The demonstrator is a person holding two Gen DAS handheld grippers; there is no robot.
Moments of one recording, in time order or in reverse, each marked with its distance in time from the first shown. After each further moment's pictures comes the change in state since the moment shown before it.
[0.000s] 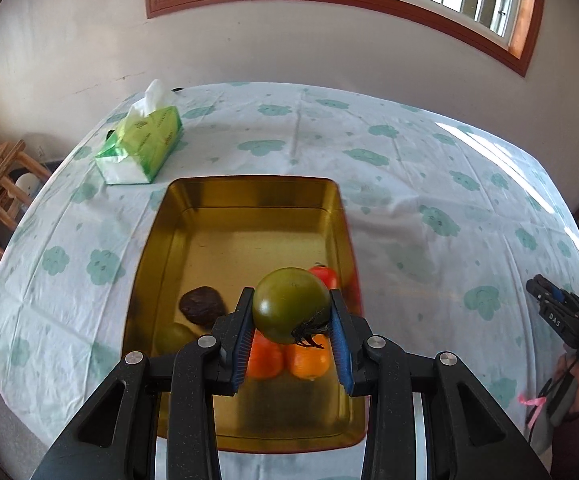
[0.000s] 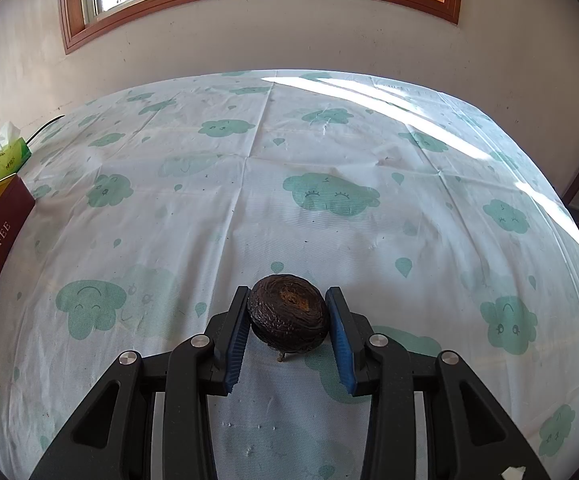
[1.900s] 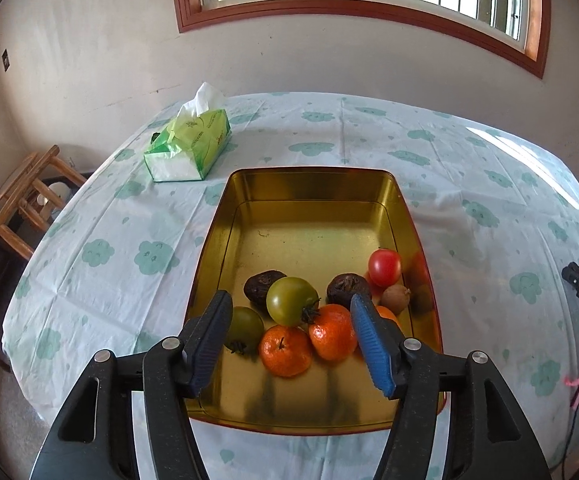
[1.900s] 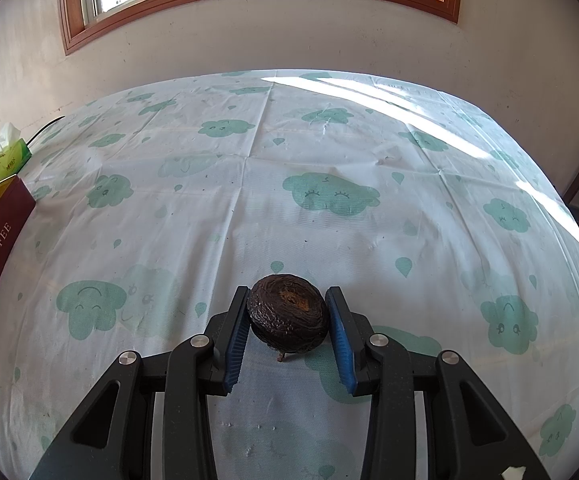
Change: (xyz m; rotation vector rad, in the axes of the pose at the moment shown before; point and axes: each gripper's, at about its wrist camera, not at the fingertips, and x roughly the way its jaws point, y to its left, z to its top) left arm -0.010 0.027 -0.034 0.014 -0.080 0.110; right arm 0.000 0.000 0.000 0.000 0.000 0.001
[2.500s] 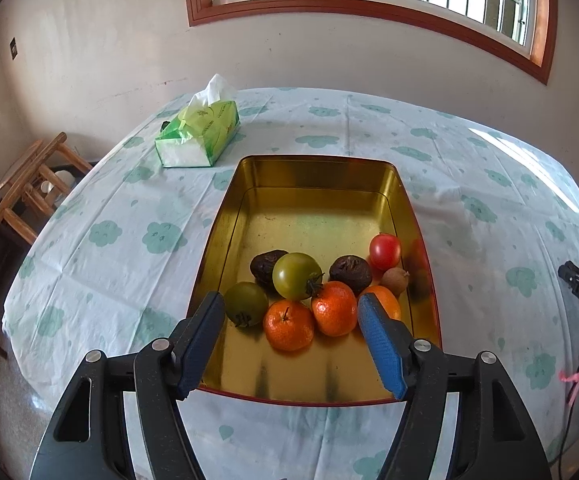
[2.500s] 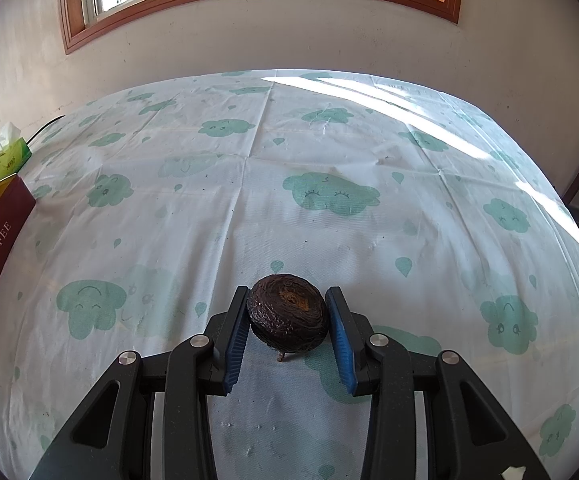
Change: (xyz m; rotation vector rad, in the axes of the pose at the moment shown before) left arm -0.010 0.004 -0.015 -0.038 0.008 0.007; right arm 0.000 0.000 0.000 -0.002 0.001 -0.003
